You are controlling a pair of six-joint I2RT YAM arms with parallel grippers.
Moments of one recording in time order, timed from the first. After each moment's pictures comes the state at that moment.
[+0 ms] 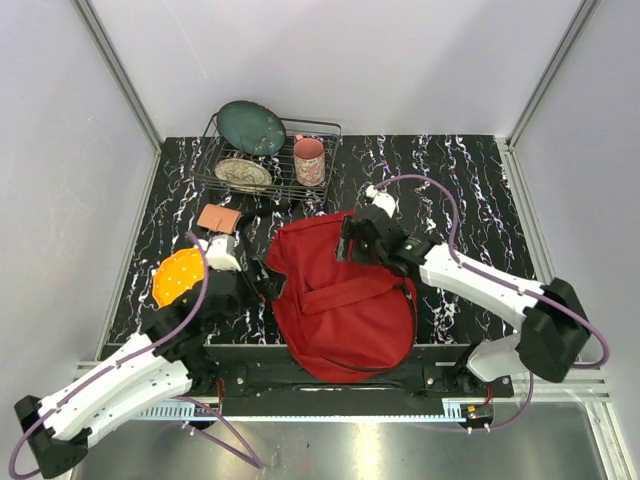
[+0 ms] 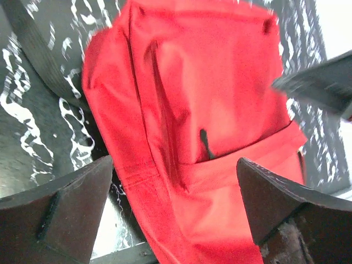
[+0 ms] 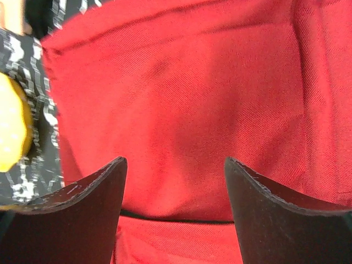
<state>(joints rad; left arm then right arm) -0.83 0.56 0.47 -0.42 -0.32 -0.82 0.82 1.37 1.04 -0.40 0.26 0.77</state>
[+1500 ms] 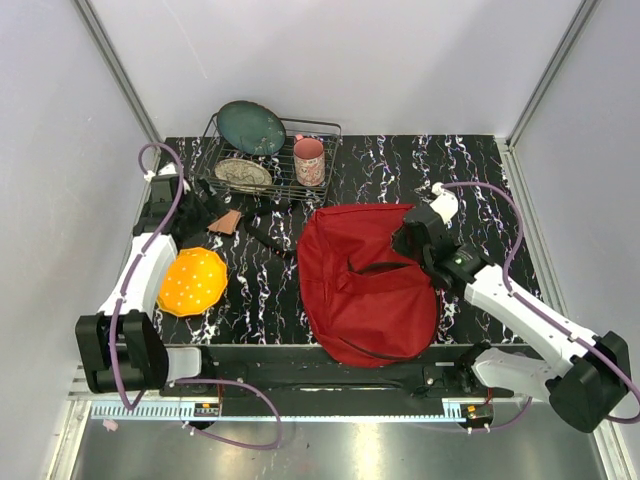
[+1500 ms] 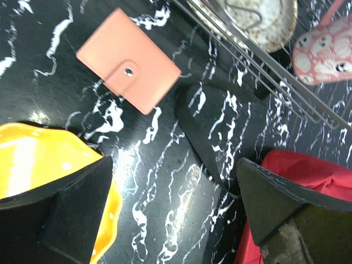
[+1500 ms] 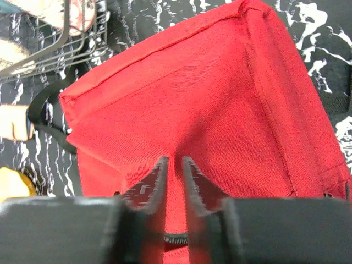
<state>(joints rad) 0.04 1.27 0.97 -0.41 0.06 -0.53 0.64 1.11 0.88 -0.42 0.44 0.85</state>
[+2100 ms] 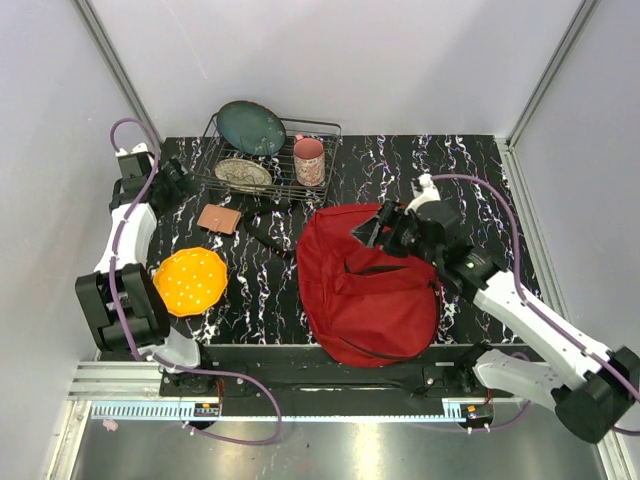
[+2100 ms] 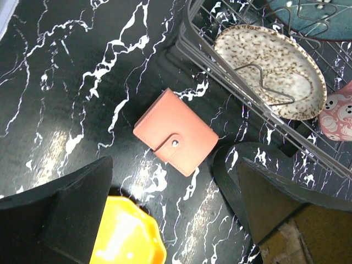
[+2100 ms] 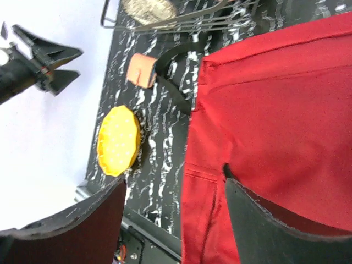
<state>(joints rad) 0.26 1.50 1.19 -0.39 0.14 -0.37 0.63 0.99 0.90 -0.31 0.01 0.80</state>
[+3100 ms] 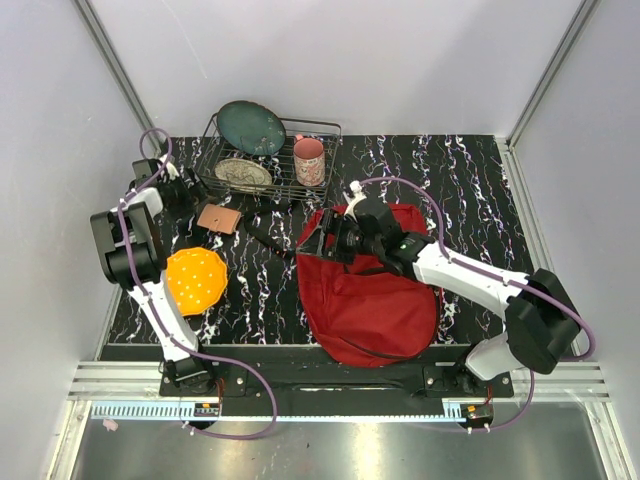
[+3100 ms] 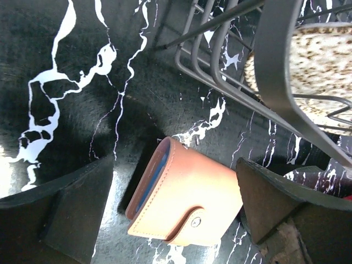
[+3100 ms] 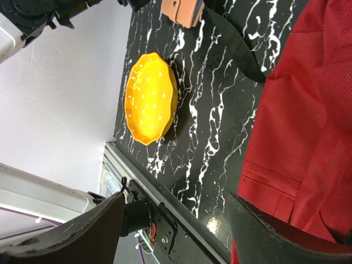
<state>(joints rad) 0.32 2.06 1.41 -0.24 0.48 -0.27 0.78 1.47 1.00 0.00 -0.28 0.93</state>
